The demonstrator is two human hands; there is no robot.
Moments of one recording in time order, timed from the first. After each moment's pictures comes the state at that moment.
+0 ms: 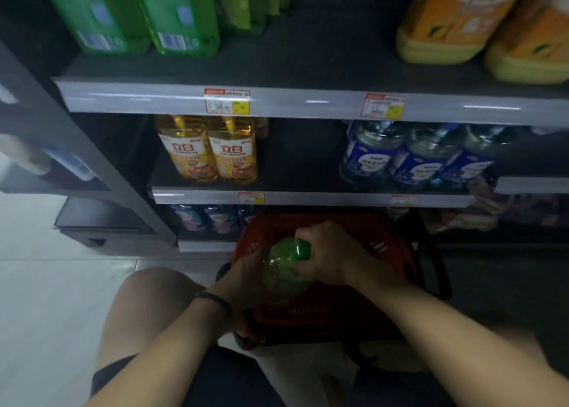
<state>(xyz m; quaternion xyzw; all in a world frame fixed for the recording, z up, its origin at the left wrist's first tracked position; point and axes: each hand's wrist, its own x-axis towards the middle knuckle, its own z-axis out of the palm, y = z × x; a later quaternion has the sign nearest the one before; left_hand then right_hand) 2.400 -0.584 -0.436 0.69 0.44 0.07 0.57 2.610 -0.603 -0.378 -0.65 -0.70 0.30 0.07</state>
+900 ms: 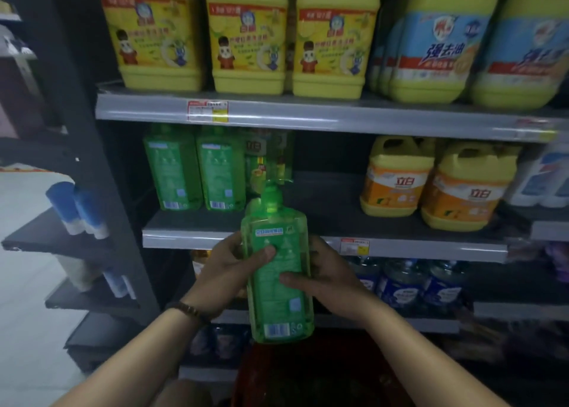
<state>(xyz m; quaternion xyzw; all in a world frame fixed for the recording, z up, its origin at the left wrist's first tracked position) 2.393 -0.526 -0.193 0.61 0.37 0.43 0.56 2.609 -0.578 -0.202 -0.54 -0.58 0.42 0.43</state>
